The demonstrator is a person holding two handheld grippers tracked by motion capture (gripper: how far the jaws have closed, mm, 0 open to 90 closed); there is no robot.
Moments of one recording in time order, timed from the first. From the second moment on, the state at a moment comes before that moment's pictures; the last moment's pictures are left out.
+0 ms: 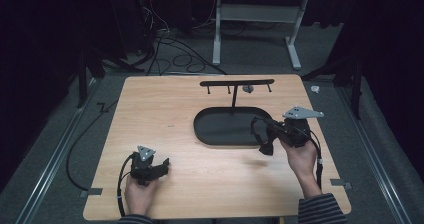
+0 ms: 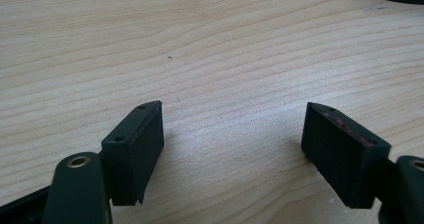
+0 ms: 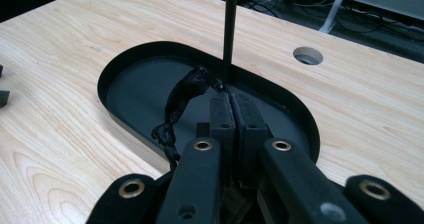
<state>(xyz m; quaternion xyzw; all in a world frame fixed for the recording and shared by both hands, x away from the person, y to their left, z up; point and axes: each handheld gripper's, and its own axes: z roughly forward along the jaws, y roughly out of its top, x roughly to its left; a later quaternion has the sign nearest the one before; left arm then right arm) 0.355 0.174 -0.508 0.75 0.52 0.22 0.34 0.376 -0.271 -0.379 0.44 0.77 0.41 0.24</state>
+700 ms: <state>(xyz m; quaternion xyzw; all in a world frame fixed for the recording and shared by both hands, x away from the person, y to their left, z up) 0.355 0.174 -0.508 0.75 0.52 0.22 0.34 0.398 -0.271 -0.363 0.45 0.75 0.42 0.25</state>
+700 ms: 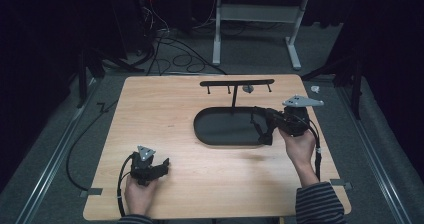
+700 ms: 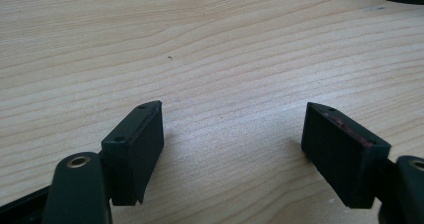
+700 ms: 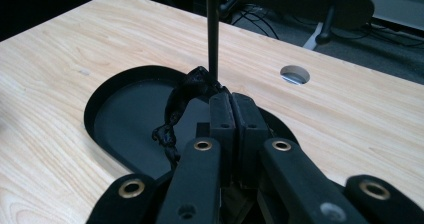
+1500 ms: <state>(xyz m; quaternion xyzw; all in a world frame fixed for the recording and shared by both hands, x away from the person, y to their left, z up) 0.355 0.174 -0.508 0.75 0.52 0.22 0.34 0.418 -0.264 -0.342 0.45 0.75 0.42 0.26</state>
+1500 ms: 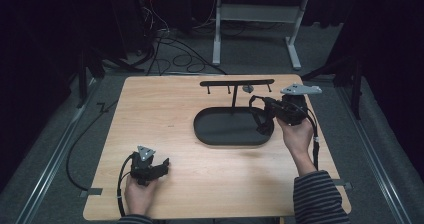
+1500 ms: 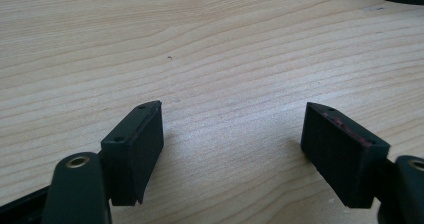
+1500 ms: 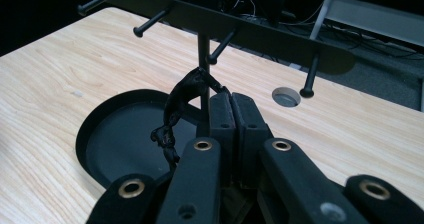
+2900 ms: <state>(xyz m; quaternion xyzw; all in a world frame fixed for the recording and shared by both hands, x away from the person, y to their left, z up) 0.355 0.175 -0.508 0.75 0.52 0.22 0.34 0.473 -0.247 -0.341 0.49 0.72 0.41 0.28</state>
